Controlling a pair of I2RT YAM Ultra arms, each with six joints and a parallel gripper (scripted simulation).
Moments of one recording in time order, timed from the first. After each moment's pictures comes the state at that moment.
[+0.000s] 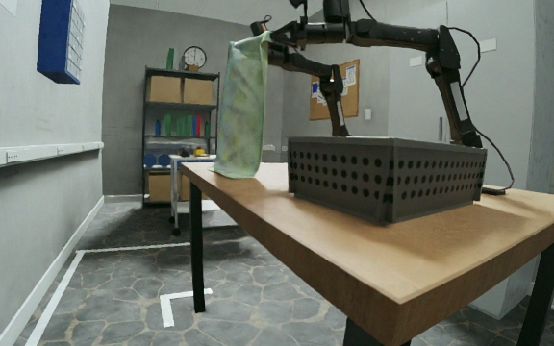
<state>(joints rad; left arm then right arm) -0.41 1.93 1.94 -0.09 0.00 0.00 0.31 1.93 1.93 -0.05 -0.01 0.00</state>
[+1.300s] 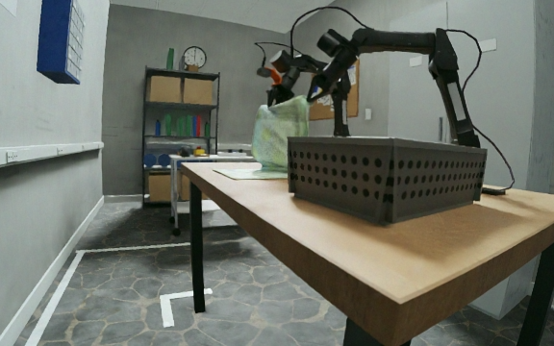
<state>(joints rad) -0.64 1.89 1.92 -0.90 0.00 0.00 0.30 1.71 1.68 -0.95 0.00 0.00</state>
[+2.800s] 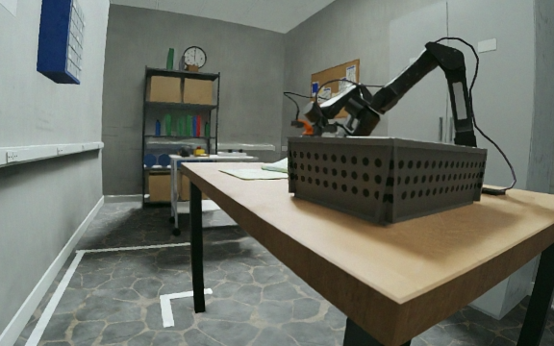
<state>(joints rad) -1.00 1.74 1.02 -0.26 0.00 0.00 0.25 1.02 0.44 -0.40 0.00 0.00</state>
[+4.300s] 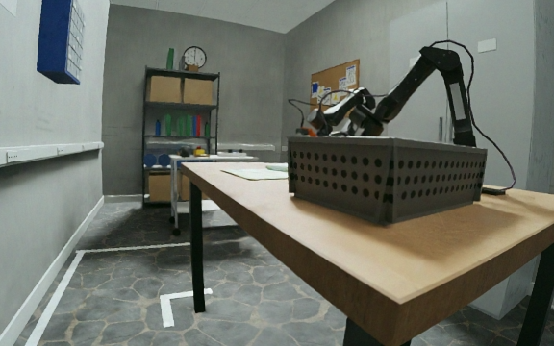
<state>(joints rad) -1.06 1.78 0.92 -0.11 0.00 0.00 0.24 0.91 0.29 -0.36 0.00 -0.01</state>
